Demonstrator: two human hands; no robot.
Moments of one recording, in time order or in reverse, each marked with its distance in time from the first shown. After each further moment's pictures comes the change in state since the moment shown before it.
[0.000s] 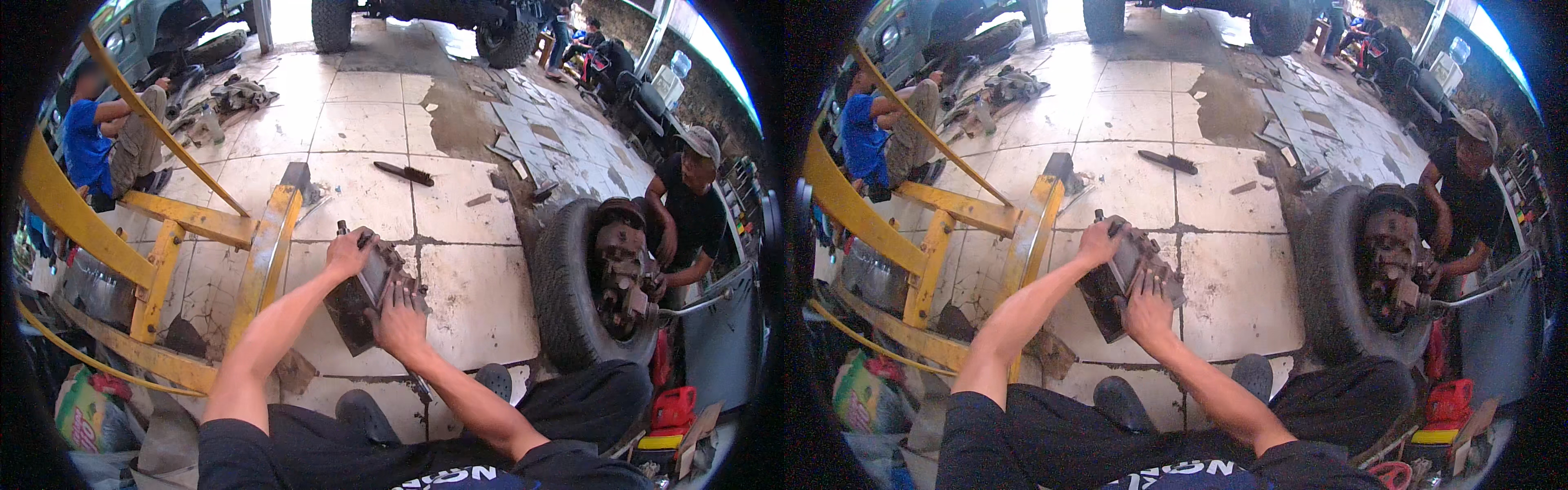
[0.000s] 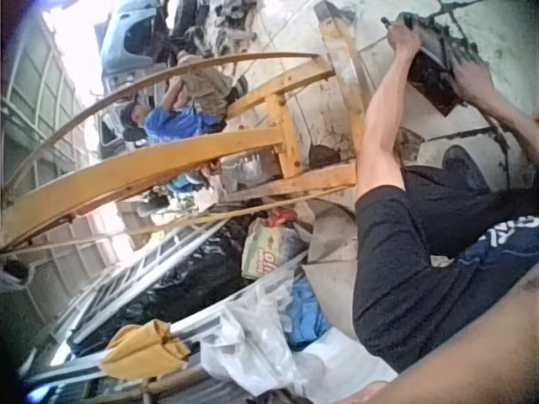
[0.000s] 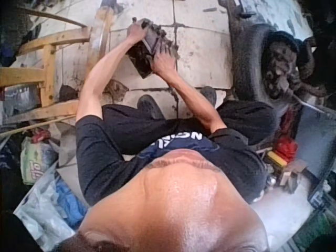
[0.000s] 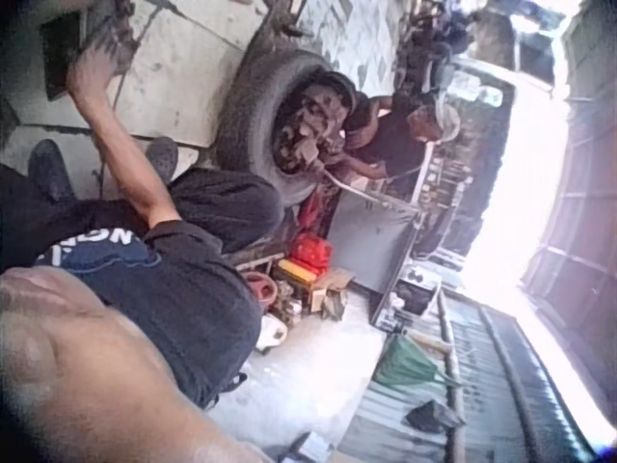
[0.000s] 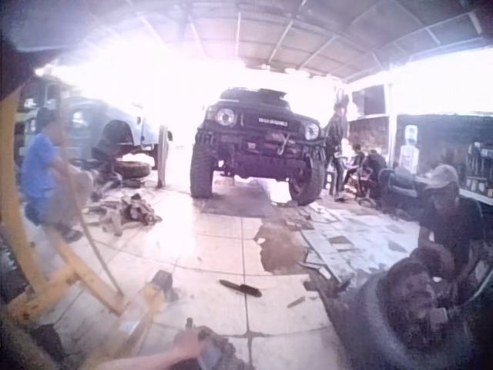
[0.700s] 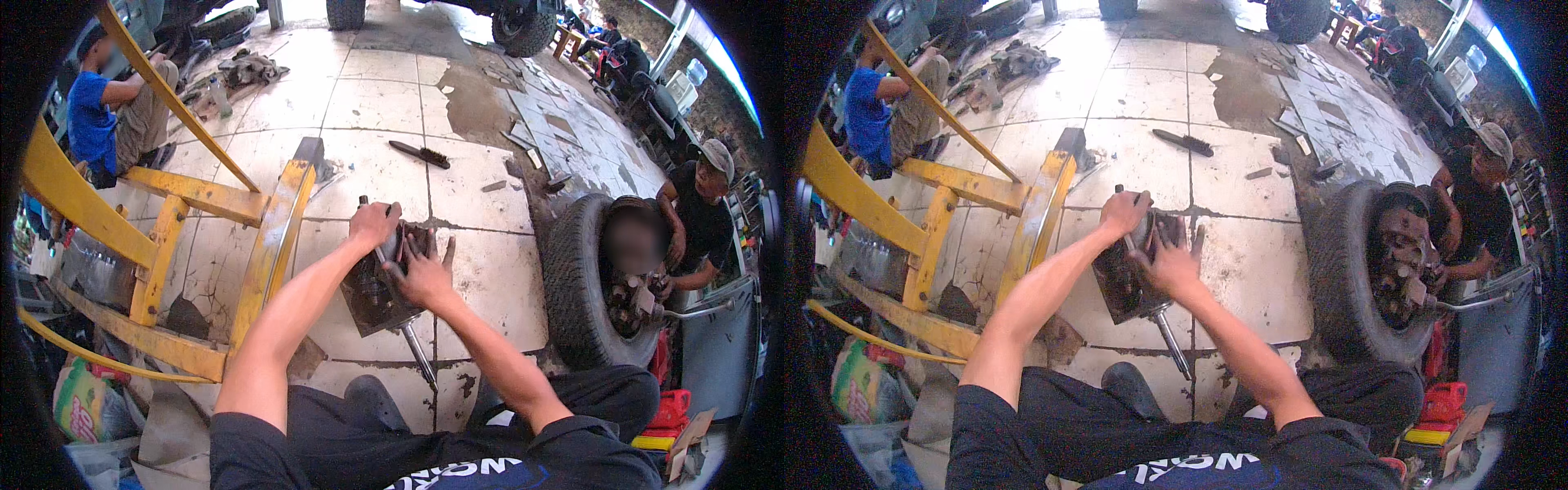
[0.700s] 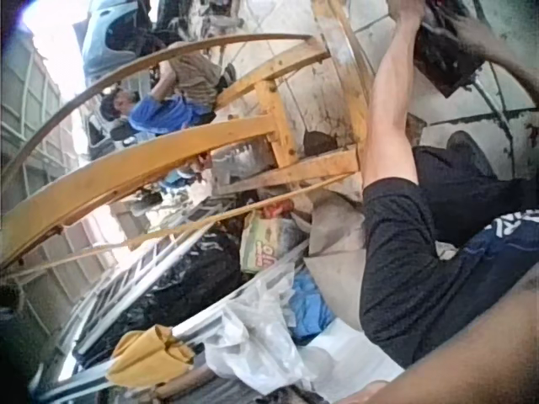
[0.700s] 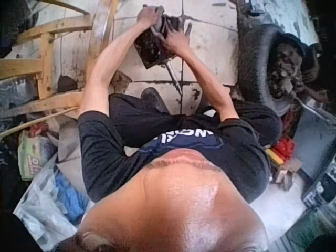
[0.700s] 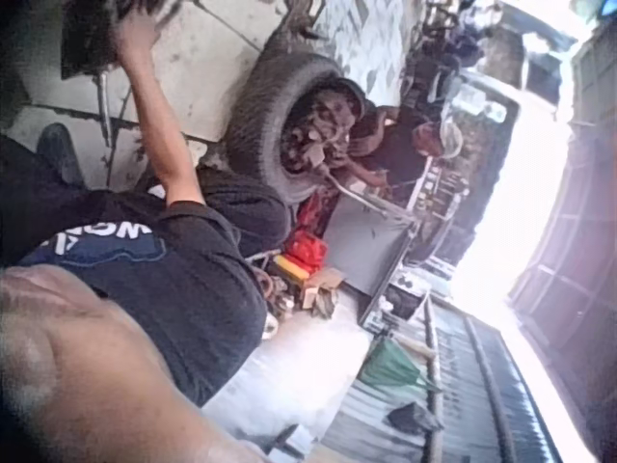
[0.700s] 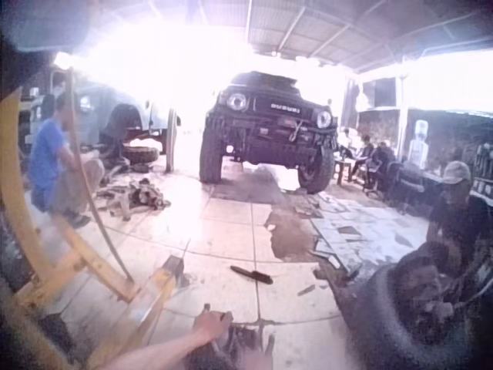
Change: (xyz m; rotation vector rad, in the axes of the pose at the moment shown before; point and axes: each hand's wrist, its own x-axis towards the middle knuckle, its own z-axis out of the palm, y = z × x) left_hand 0.032 0.007 0.011 -0.014 -0.027 -0.061; right_hand 0.059 0.019 -0.032 -0.057 -0.242 -0.003
